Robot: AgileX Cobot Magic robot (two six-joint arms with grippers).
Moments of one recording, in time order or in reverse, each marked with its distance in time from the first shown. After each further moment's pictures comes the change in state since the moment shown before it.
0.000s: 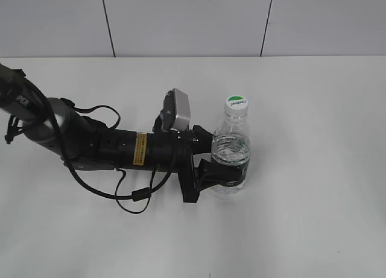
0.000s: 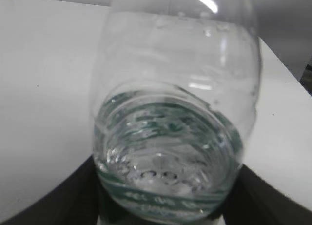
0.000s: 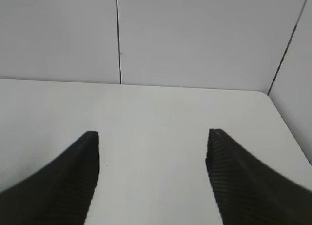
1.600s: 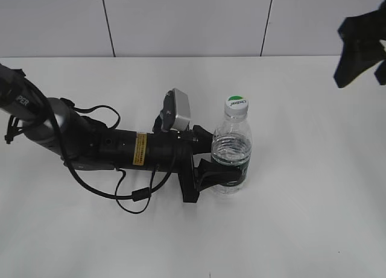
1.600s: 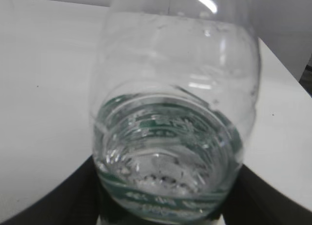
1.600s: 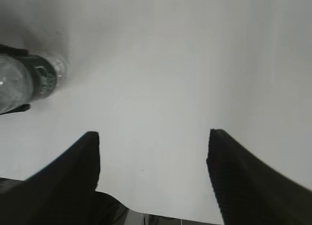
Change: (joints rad) left arm 0.000 0.000 0.000 0.001 -0.003 0.000; right arm 0.158 0.869 -1.008 0.155 1.270 -0.007
